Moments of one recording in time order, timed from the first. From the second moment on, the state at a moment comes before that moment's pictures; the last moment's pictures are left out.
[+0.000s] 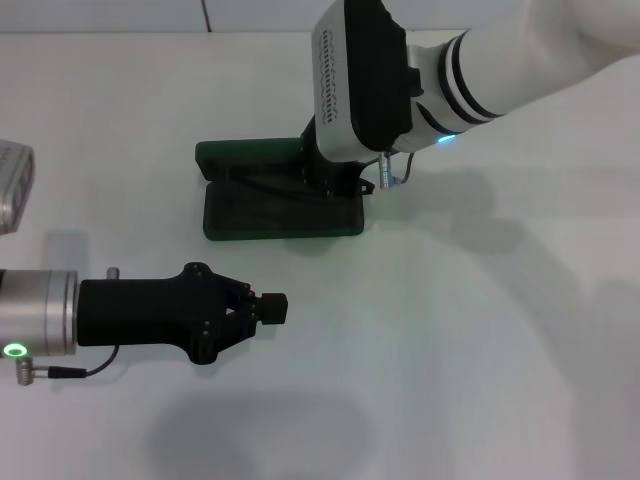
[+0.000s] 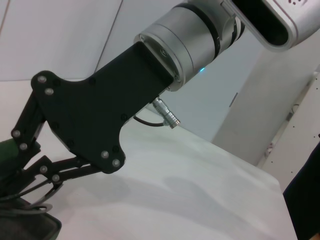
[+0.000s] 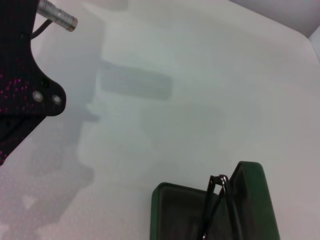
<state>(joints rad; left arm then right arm) -0.46 -2.03 0.83 0.49 1.94 1.70 -1.35 1.07 2.03 -1.91 -0.73 -1.91 -0.77 1.71</state>
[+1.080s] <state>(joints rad) -0.46 -2.03 0.82 0.48 1.93 1.68 -1.35 0.79 2.03 -1.65 -0.96 -1.89 -0.94 1.71</state>
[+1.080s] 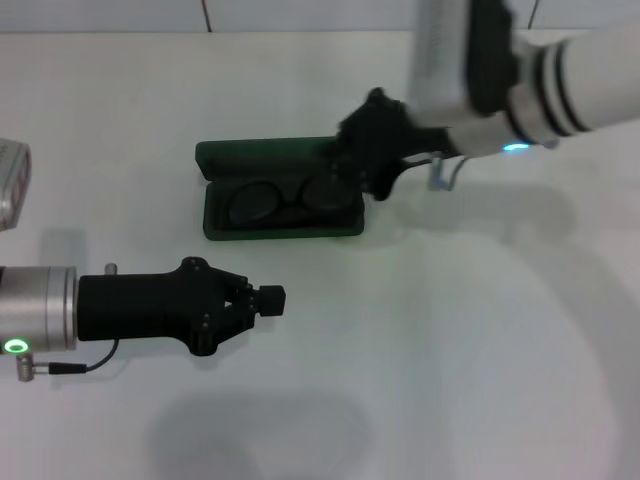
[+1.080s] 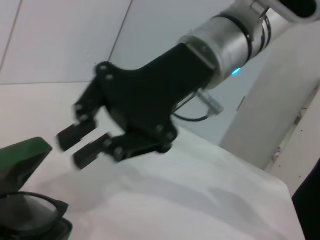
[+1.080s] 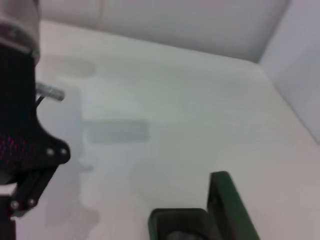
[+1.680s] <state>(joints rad) -0.48 -2.04 0.82 0.49 1.93 1.64 -1.38 0.55 2.01 -1.25 -0.90 -1.81 -1.16 1.62</state>
